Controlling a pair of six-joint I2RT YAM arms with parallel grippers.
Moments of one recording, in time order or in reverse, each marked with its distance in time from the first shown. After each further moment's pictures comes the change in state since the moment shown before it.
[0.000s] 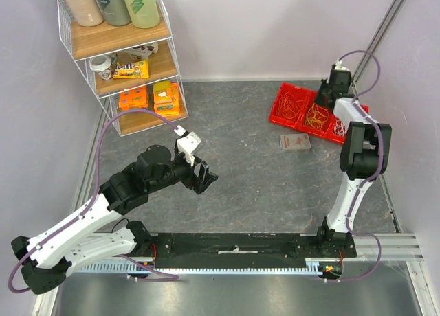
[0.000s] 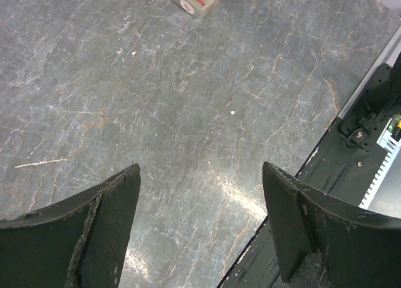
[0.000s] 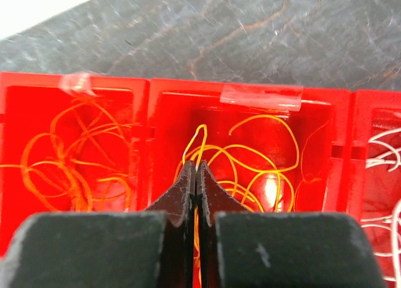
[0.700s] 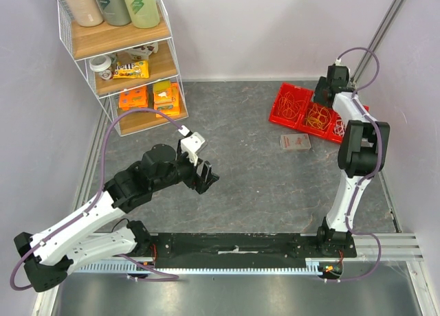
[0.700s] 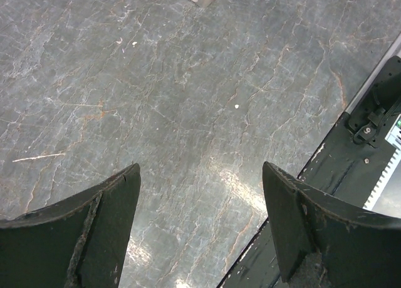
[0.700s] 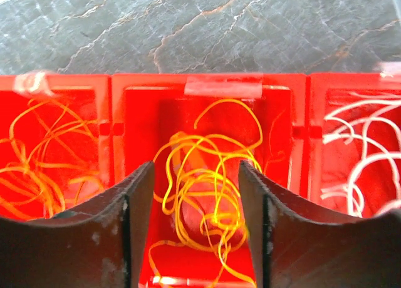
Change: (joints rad) left arm 0.000 0.034 -0.006 -0.001 -0.008 0.000; right arm 0.031 0.079 0.122 -0.157 0.158 -0.016
